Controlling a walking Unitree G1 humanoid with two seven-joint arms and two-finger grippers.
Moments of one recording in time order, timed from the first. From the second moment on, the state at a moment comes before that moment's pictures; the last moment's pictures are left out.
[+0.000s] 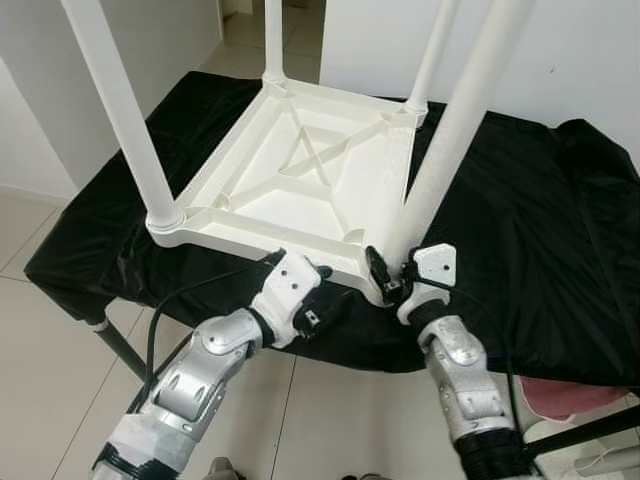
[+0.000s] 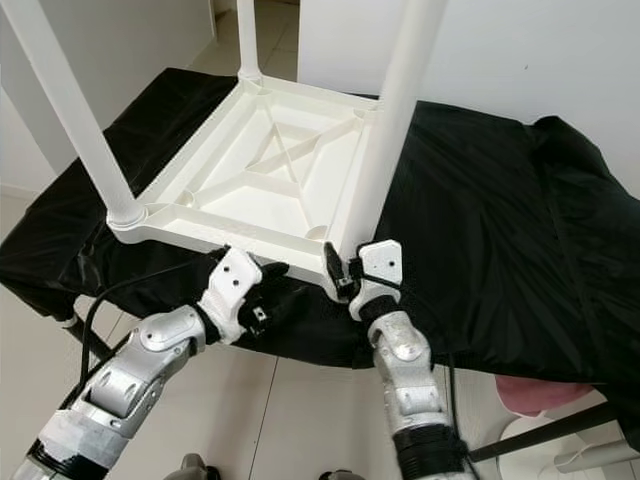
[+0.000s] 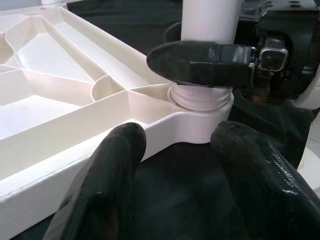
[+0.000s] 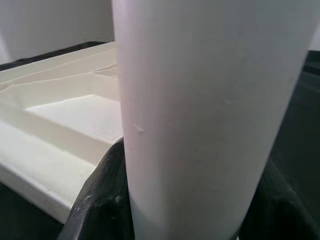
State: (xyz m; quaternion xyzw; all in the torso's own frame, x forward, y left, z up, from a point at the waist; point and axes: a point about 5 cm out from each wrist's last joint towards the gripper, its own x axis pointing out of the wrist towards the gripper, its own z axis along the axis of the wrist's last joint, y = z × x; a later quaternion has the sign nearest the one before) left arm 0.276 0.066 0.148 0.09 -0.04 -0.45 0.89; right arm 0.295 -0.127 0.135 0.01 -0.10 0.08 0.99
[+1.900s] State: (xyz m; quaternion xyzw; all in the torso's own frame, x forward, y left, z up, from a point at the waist) left arm 0.357 0.098 0.149 0.27 0.00 -0.47 0.84; right arm 0.258 -0.150 0.122 -0.02 -0.10 -0.01 0.99
